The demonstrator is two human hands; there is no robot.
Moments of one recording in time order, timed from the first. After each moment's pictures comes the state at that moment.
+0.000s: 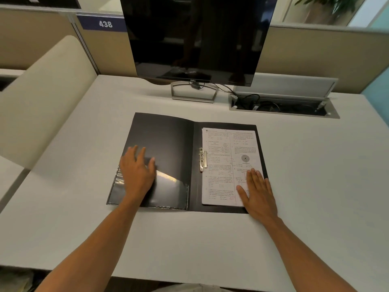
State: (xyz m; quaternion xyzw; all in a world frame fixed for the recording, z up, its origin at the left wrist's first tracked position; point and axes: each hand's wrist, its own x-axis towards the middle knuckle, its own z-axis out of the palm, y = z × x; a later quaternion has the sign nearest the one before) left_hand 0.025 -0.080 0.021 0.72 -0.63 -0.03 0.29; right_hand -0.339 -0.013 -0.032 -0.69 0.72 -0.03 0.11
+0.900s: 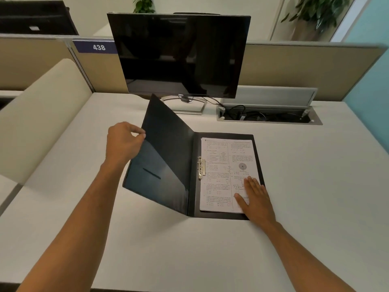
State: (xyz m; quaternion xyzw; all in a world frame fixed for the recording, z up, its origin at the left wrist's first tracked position) left_hand -0.009 -0.121 0.170 0.72 -0.60 -0.13 0.32; right_hand -0.380 -0.012 -0.033 -0.67 0.72 -0.08 0.14
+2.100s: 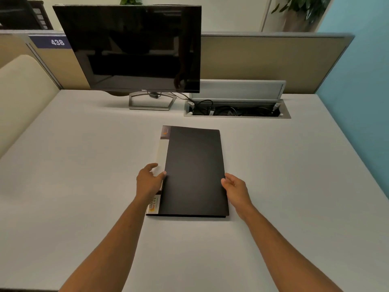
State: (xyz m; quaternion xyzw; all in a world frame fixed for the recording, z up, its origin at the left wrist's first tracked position) left_hand -0.188 -0.072 0.025 0.73 -0.46 -0.39 0.32; right_hand -0.451 -0.022 0.008 -0.39 0.70 -0.36 0.48
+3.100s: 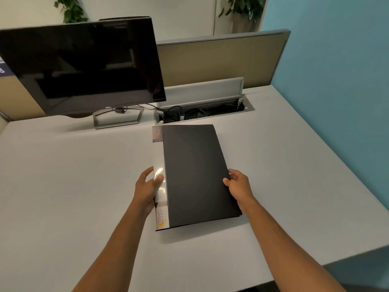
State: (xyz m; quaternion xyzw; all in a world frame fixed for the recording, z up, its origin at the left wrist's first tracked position) left_hand -0.224 -0.080 0.041 0.58 -0.34 -0.64 0.37; right_hand -0.487 -0.009 0.020 -0.27 0.75 -0.42 0.44
